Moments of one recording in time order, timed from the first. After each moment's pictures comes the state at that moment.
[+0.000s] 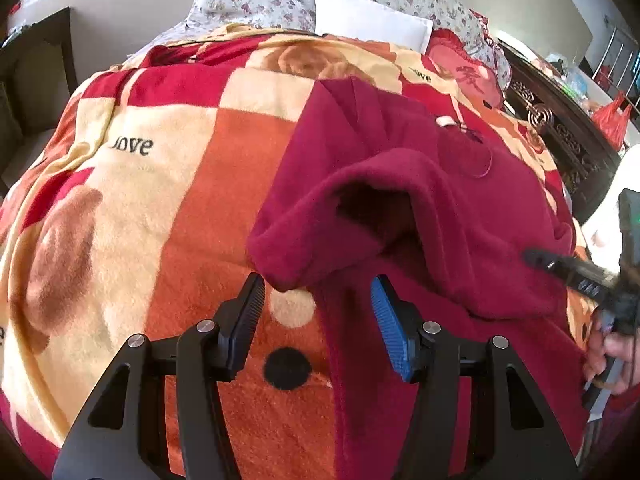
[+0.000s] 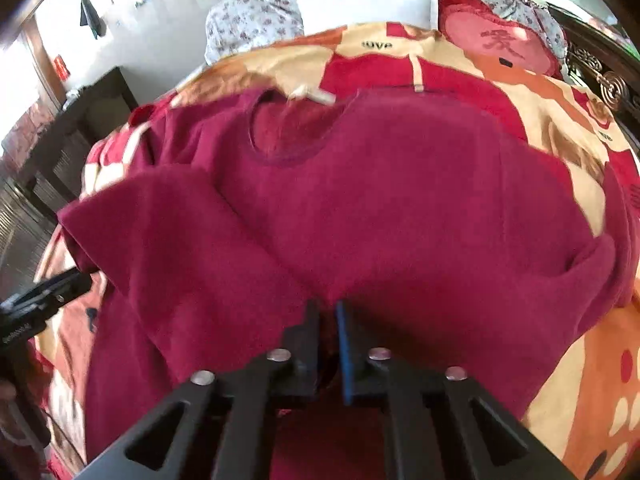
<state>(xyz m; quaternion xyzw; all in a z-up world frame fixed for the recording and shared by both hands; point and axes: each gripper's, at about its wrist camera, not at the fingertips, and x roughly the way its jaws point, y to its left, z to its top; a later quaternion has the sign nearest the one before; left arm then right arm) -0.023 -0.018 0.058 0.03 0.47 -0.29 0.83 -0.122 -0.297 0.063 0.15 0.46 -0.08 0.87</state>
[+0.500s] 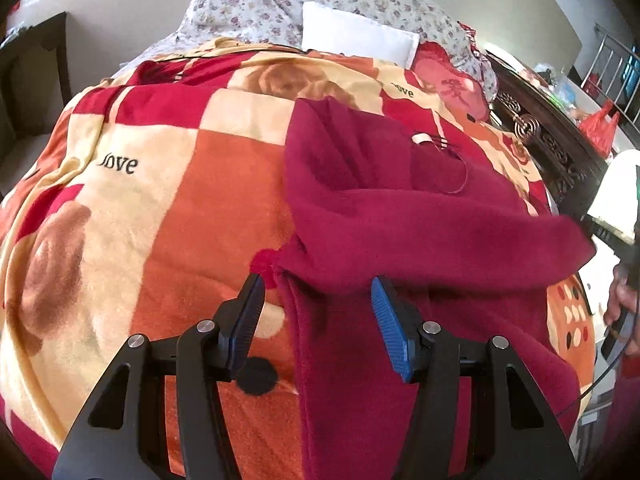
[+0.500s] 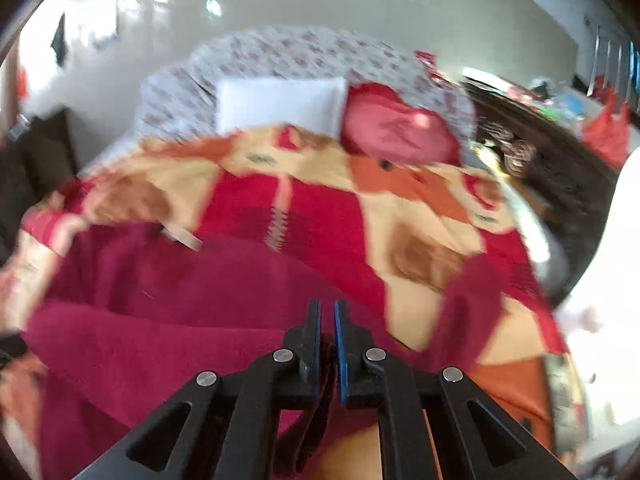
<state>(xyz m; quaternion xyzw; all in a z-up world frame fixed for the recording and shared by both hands) -0.032 -0.028 0.072 0.02 0.45 -0.31 0.84 -0.151 -0.364 0.116 0.05 0.41 -0.26 0.87</state>
